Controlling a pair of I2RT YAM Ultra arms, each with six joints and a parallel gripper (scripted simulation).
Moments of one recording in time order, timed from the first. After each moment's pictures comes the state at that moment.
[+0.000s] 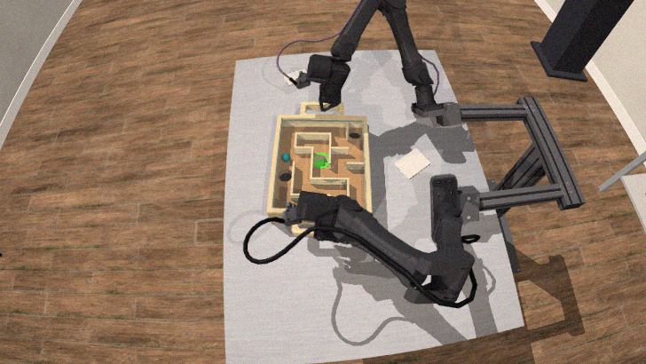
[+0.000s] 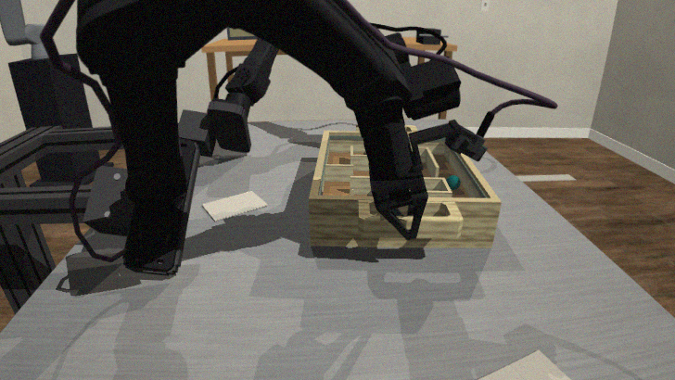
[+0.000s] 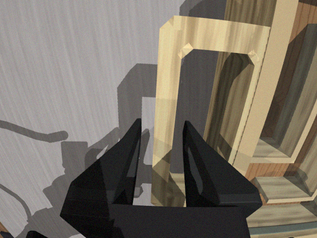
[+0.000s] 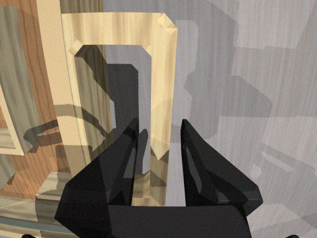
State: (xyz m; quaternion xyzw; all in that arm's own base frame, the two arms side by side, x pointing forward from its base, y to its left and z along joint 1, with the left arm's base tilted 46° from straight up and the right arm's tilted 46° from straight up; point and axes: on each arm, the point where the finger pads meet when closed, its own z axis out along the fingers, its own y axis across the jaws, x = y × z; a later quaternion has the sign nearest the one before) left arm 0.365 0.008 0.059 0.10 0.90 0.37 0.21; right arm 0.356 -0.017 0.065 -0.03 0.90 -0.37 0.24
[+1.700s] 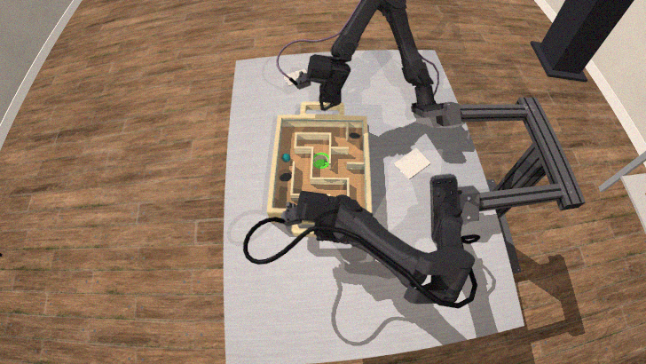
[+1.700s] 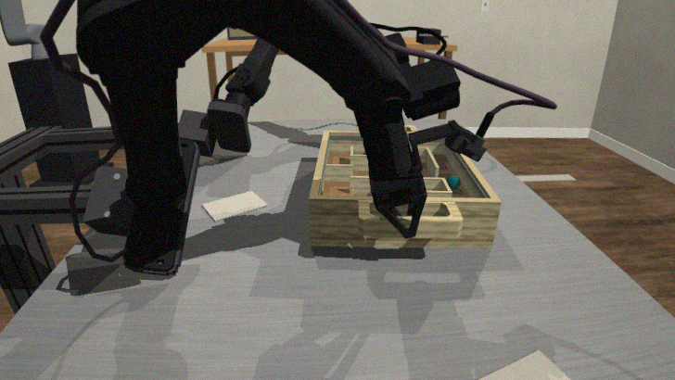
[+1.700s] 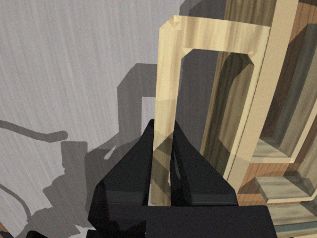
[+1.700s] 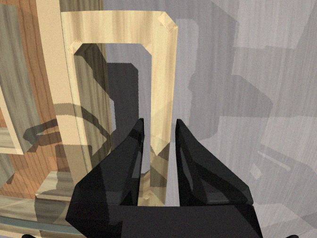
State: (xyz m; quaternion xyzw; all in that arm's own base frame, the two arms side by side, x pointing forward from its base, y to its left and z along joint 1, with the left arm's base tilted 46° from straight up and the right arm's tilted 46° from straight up) left arm 0.365 0.008 0.059 0.10 0.90 0.37 0.21; right arm 0.355 -0.017 0.065 -0.03 0.90 -0.37 0.24
